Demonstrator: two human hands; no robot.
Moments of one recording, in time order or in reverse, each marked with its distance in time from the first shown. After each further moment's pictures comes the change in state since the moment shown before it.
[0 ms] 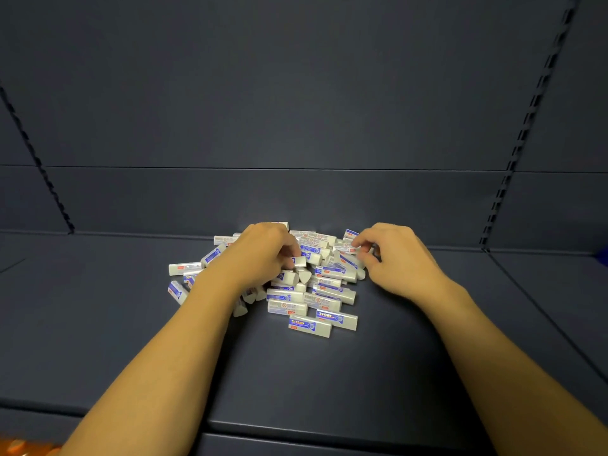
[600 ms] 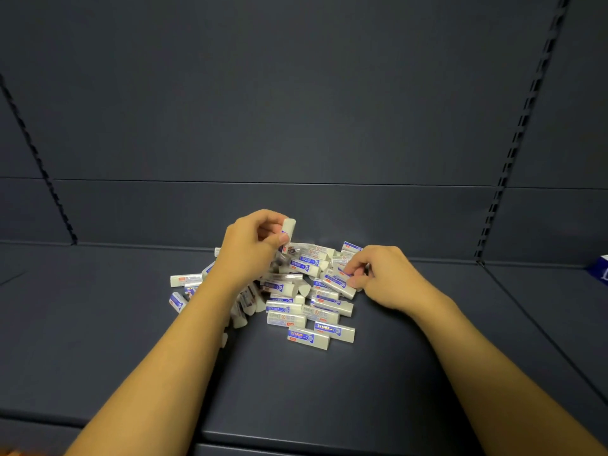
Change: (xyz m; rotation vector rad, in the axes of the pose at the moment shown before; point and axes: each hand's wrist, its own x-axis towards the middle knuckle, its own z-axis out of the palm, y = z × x) left_hand -0.007 0.009 -0.013 -0.640 0.437 -0.211; right_hand 0.005 0.000 0.009 0.190 -0.181 0.129
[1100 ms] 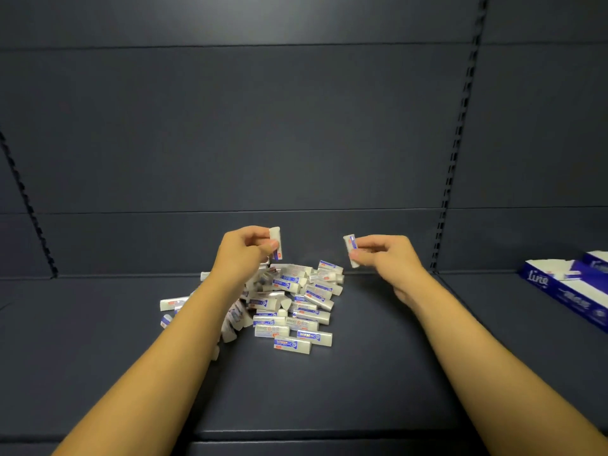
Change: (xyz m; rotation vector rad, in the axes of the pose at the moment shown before) left_hand -0.001 0.034 -0.003 -0.319 -0.035 -0.183; right_hand -0.027 -0.017 -0.056 0.706 0.319 0.193
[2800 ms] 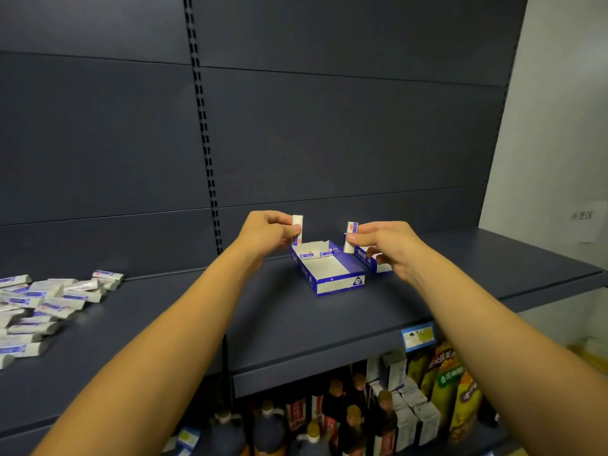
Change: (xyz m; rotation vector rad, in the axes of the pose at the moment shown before) left_hand -0.130 0.160 0.428 -0.107 -0.402 0.013; right_hand -0.110 0.017 -0.436 -0.030 0.293 0.252
